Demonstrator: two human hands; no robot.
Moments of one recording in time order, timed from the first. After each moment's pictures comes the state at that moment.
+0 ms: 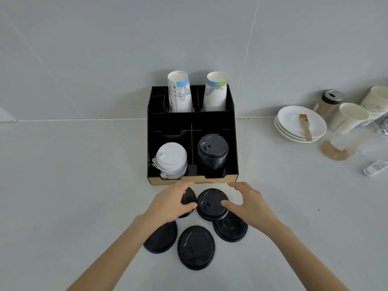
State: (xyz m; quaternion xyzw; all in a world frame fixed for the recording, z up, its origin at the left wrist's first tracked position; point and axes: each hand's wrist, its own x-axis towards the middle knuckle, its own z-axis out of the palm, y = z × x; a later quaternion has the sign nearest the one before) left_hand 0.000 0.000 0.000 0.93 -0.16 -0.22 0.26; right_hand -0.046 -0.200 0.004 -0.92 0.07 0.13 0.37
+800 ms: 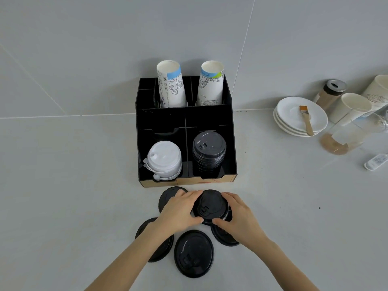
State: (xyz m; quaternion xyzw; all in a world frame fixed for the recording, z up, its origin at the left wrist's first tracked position) left_hand 0.012 -0.024 -0.042 0.91 -0.25 -0.29 0.17; right_hand -0.048 -0.186 -0.039 -0.91 0.07 0.14 0.39
